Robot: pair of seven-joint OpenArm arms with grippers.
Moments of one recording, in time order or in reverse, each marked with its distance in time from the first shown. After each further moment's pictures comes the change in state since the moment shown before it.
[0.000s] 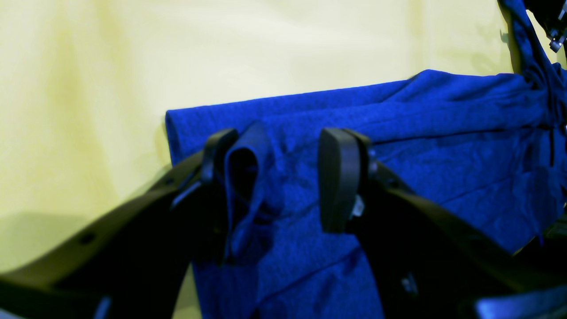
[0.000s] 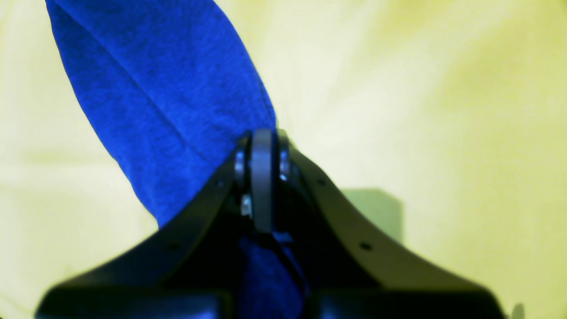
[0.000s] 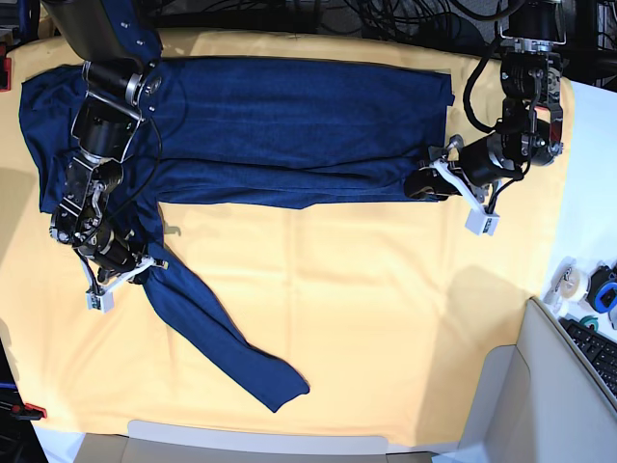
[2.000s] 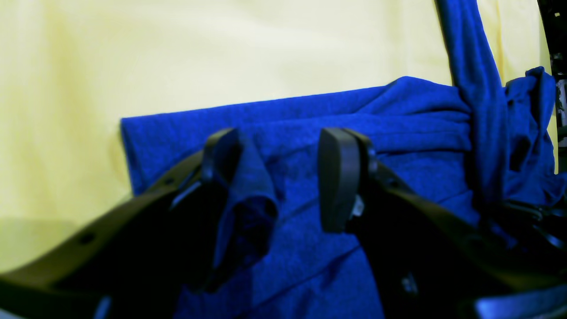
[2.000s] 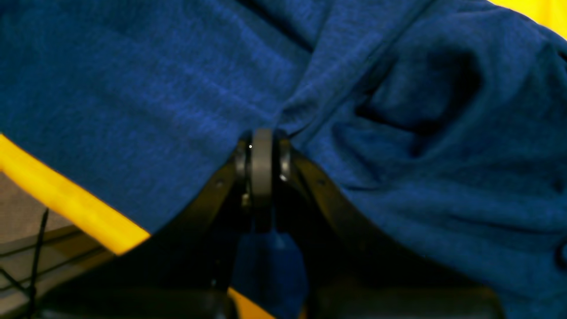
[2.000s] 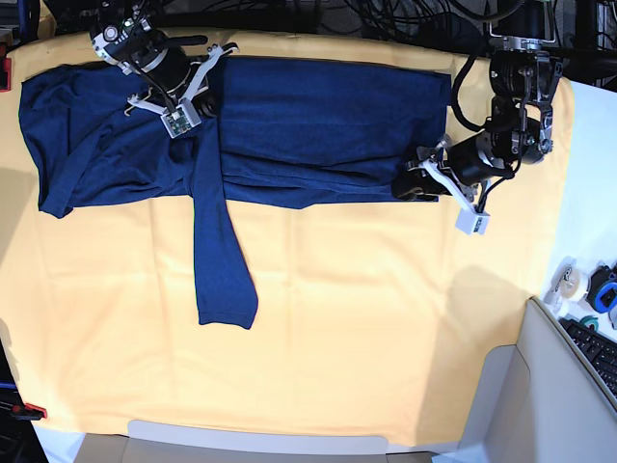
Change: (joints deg) left arm 0.0 3.0 0.1 0.0 0.2 0.0 -0.5; right arm -58.1 1.3 -22.9 64.0 9.0 -0.2 -3.8
